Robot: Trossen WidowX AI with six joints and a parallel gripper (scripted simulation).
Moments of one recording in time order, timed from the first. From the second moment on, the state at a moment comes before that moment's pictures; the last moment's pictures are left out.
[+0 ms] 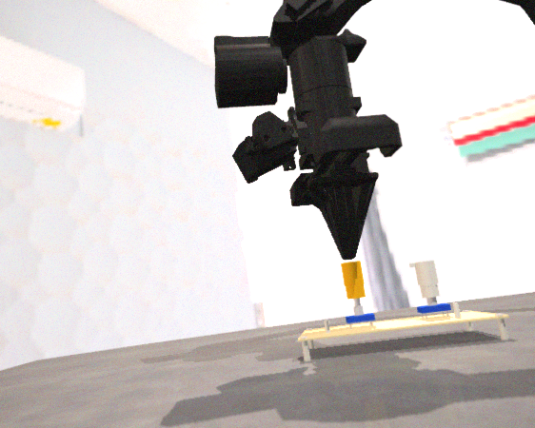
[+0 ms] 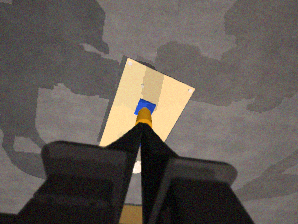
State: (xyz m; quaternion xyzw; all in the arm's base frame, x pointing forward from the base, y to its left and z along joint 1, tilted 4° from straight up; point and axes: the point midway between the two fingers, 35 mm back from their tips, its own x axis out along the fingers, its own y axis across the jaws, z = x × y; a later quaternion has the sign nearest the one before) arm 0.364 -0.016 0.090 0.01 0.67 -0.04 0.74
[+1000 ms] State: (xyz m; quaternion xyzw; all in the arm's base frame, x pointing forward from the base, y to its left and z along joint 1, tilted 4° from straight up) arm 0.363 -0.016 0.087 0.01 0.67 -0.04 0.74
